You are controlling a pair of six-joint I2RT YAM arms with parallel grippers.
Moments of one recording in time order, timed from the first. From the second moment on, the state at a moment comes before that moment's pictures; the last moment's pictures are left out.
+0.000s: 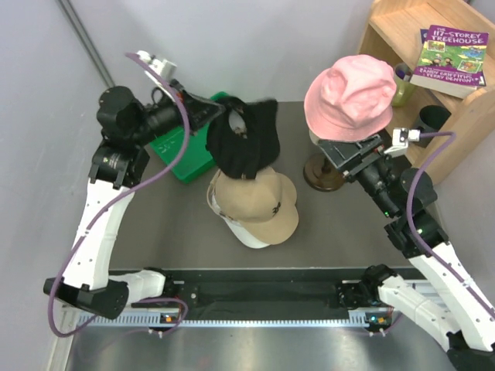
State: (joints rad) left arm -0.25 1.22 1.60 -0.26 0.68 -0.33; right arm 0.49 0.68 0.88 -0.04 -0.03 1.07
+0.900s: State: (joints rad) left arm -0.72 1.19 1.69 -0.57 0.55 -0.21; right arm 0.95 0.59 0.63 0.13 0.24 1.76
